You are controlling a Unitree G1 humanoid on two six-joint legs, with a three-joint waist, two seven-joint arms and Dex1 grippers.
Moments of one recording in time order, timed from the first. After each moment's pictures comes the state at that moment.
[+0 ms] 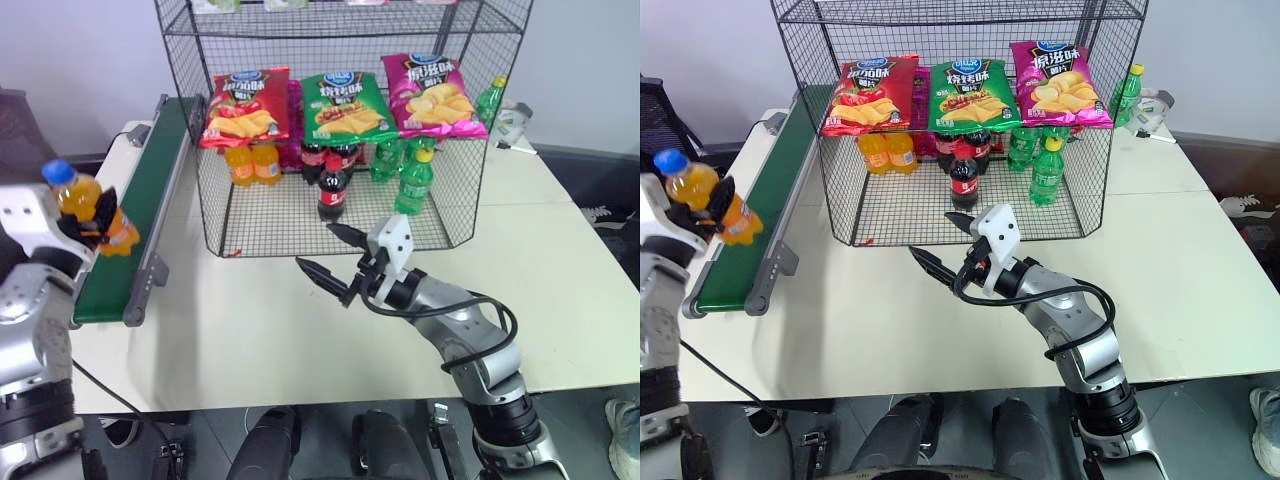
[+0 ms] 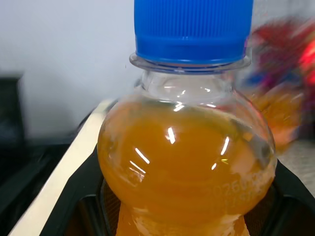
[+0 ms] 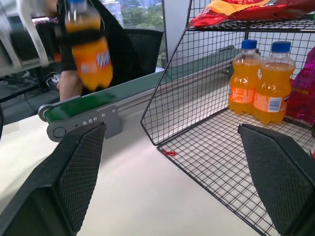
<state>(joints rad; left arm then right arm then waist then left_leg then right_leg) -0.29 0.65 0.50 -0.12 -0.55 0.34 -0.37 -0.28 -0.26 0.18 -0.41 0.40 0.50 0.55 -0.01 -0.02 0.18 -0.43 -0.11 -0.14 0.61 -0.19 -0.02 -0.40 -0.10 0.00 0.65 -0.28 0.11</state>
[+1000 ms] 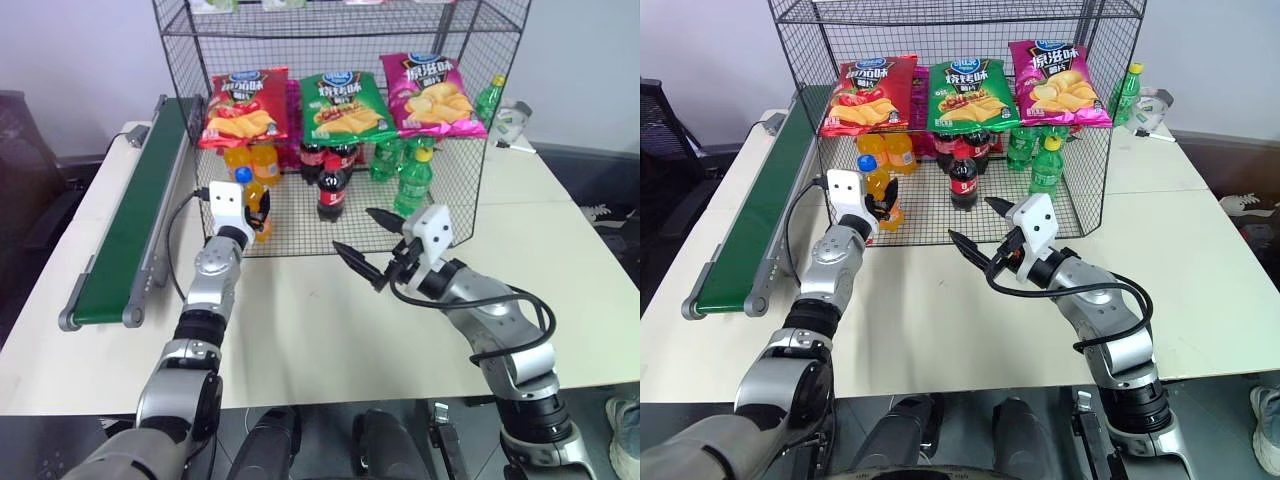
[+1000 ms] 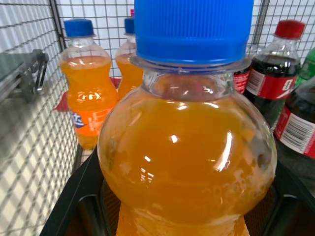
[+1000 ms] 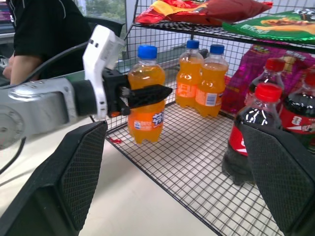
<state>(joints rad) -0.76 0.16 0.10 0.83 -0.14 -0.25 -0.15 -0.26 -0.37 0.07 -0.41 0.36 0.43 0.54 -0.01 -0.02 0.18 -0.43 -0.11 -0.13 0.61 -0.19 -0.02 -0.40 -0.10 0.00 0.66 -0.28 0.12</state>
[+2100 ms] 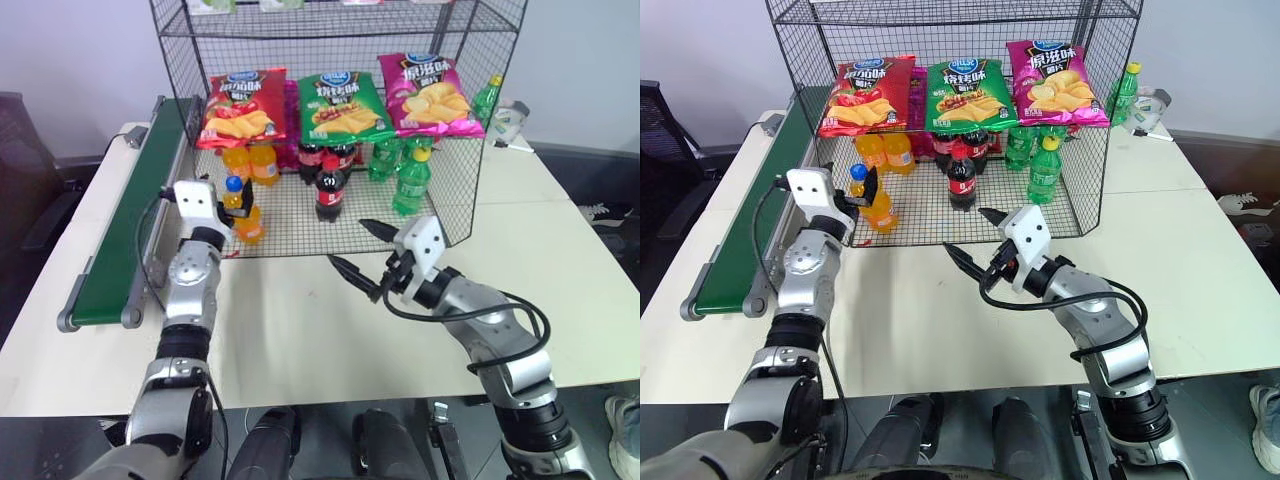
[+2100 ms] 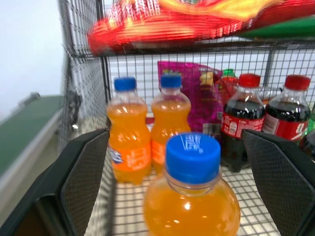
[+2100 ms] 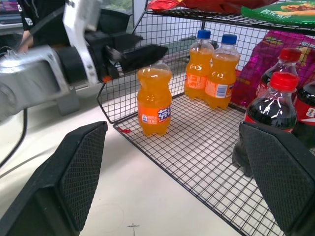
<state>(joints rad) -0.54 0.25 0.17 0.35 -0.16 -0.10 -0.22 -0.24 -0.38 0.10 -0.43 0.34 0.43 0.56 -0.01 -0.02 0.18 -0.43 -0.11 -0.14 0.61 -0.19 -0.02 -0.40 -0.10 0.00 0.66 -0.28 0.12</state>
